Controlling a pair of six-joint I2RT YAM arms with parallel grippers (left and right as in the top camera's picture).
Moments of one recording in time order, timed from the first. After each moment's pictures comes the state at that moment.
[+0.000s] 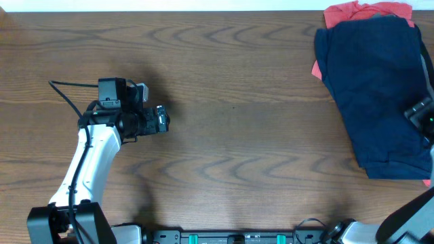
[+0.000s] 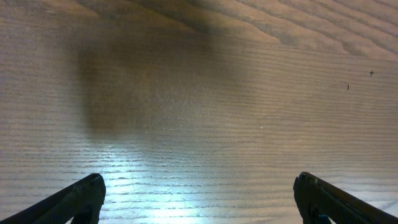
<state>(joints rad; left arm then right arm) 0.06 1.46 0.92 -0.66 0.29 -0.09 -0.69 1.53 1.03 -0.44 0.01 0.28</state>
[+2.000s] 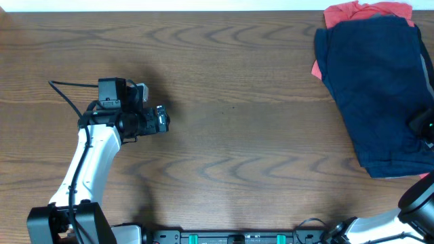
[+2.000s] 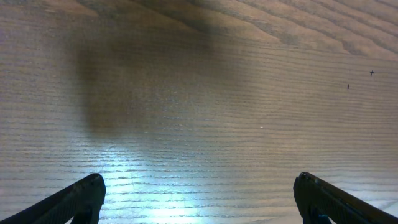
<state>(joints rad) 0.06 1.46 0.92 -0.66 0.29 -0.09 -0.76 1.77 1.05 -0.28 -0.17 0.21</state>
